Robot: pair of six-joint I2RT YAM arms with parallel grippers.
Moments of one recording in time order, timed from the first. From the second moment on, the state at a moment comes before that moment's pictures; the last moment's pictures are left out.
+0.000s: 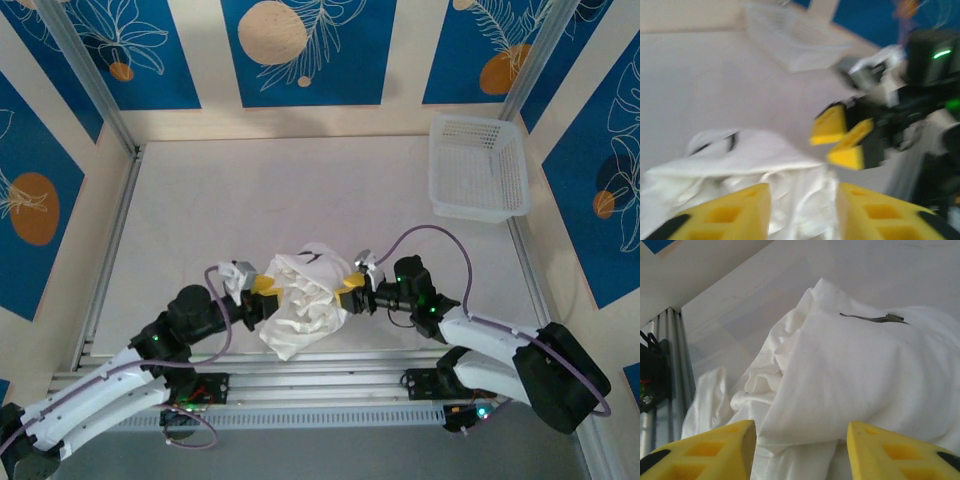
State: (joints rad) left arm -0.87 0.52 0.33 -0.09 0.06 -0.32; right arm 0.63 1.07 0.25 0.38 -0.50 0.18
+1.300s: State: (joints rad) left arm -0.92 0.57 0.48 -0.29 0.40 -0.48; right arm 0.77 0.29 0.09 0.03 -0.35 0.31
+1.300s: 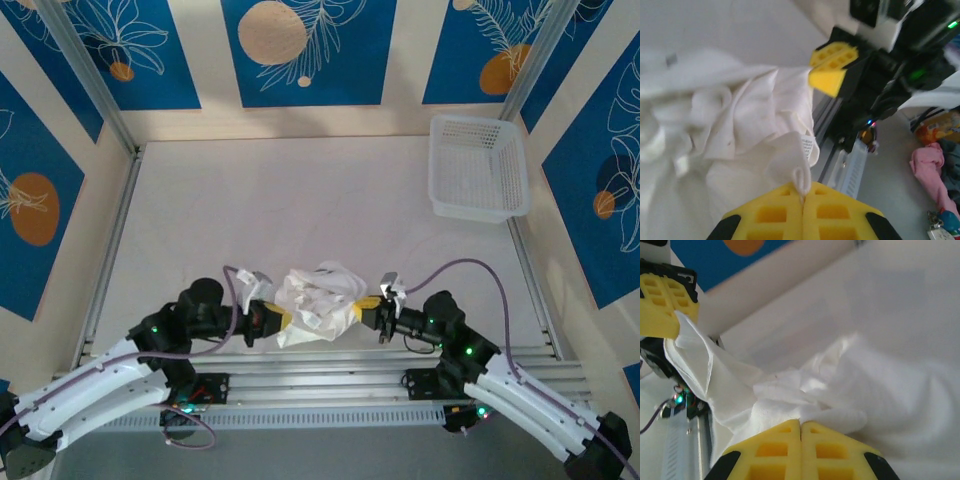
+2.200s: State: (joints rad) left arm -0.92 0.75 0.55 -0.04 0.12 -0.22; right arm 0.75 0.23 0.02 0.34 -0.02 0.21
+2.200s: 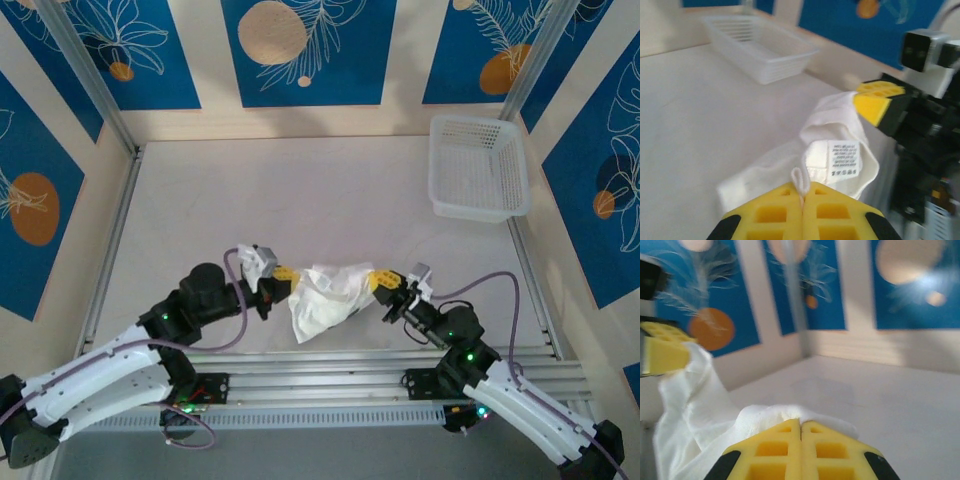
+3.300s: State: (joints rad) left arm -0.95 1.31 0.72 -0.05 0.06 -0.56; right arm 0.63 1.22 0.58 -0.21 -0.14 0.56
